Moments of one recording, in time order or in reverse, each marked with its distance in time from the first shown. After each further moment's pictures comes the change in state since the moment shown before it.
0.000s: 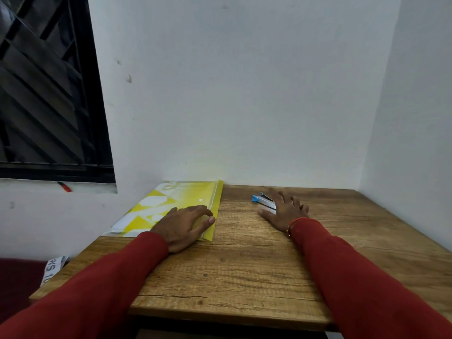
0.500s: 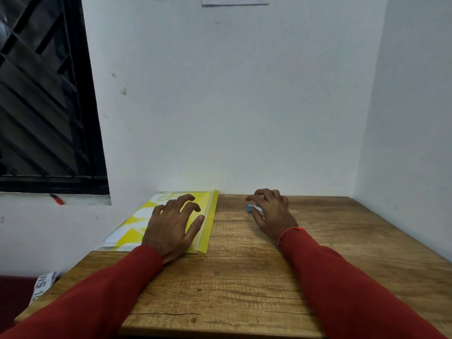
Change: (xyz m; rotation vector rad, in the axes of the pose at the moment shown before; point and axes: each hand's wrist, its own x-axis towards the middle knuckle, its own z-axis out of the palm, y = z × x) left_hand 0.008 -0.007 0.007 0.236 0.447 -0.034; right_hand 0.006 -0.016 0.004 0.029 0.505 -0.441
